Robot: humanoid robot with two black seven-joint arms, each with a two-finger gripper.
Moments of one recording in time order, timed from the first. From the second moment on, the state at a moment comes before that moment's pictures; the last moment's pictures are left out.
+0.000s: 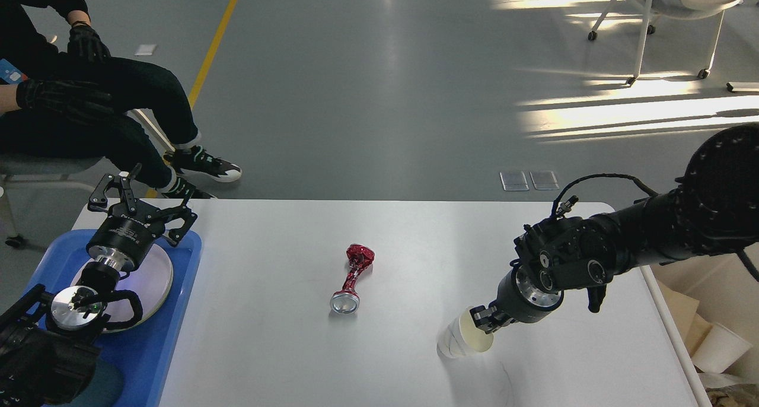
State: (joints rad) left arm -0.50 0.30 -1.17 -0.50 -0.16 -0.62 0.02; right arm 1.55 -0.08 -1.13 1.24 -0.41 0.28 0.10
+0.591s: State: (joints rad) left arm -0.50 0.30 -1.17 -0.50 -0.16 -0.62 0.02; right arm 1.92 -0.37 -1.10 1.38 -0.41 0.29 0.11
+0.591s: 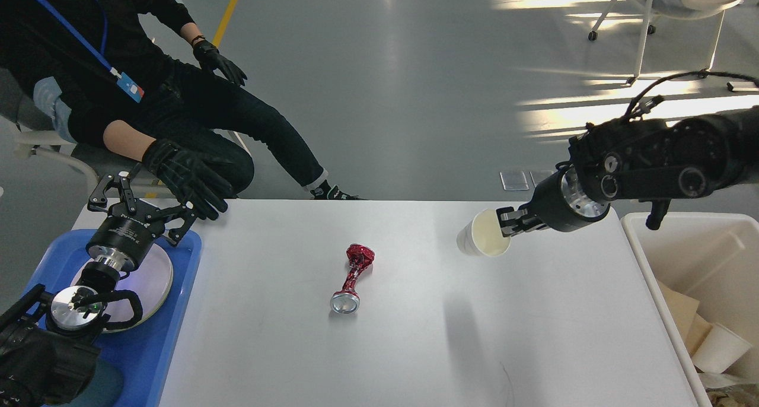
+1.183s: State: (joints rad) left arm -0.50 0.30 -1.17 -0.50 -0.16 -0.62 0.02; right arm 2.01 -0.67 -1.18 1.27 -0.41 0.35 0.10
